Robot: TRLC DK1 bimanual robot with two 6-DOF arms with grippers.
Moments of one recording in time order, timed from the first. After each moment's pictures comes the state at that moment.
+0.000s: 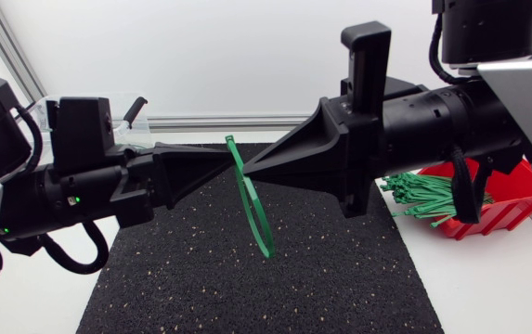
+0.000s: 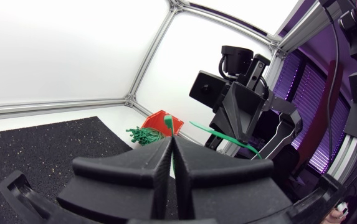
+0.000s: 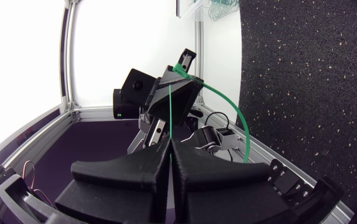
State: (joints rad) left arm -0.53 1.02 0.59 0.36 0.68 -0.42; right arm 0.57 1.20 0.98 -0.20 -1.04 1.24
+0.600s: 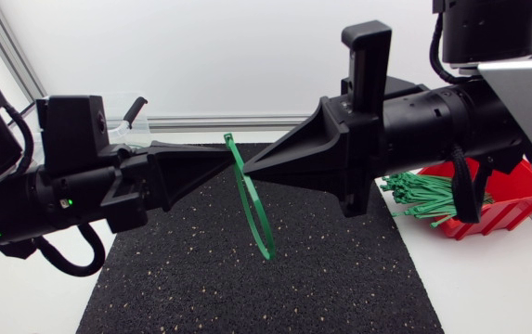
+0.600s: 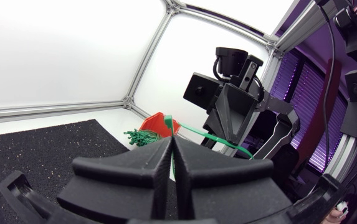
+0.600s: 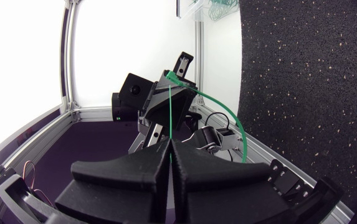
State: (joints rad) left arm -0.54 1.00 0.59 0.35 0.67 -0.42; right arm 0.57 1.20 0.98 -0.19 -1.04 1.24
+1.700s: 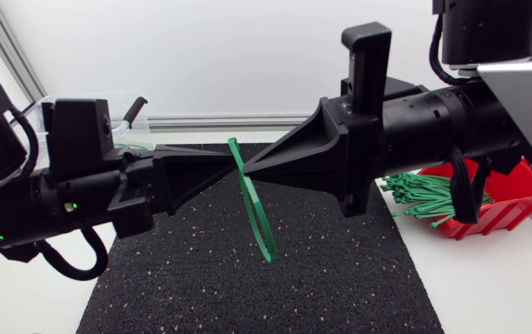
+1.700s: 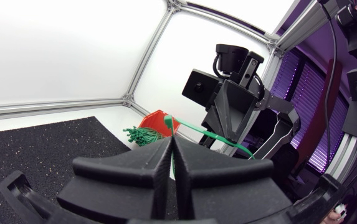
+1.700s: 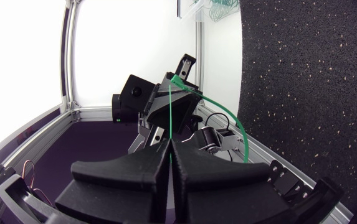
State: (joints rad) left arm -0.57 1.00 0.59 0.34 0.64 -0.42; right arm 0.57 1.20 0.97 -0.18 -1.04 1.24
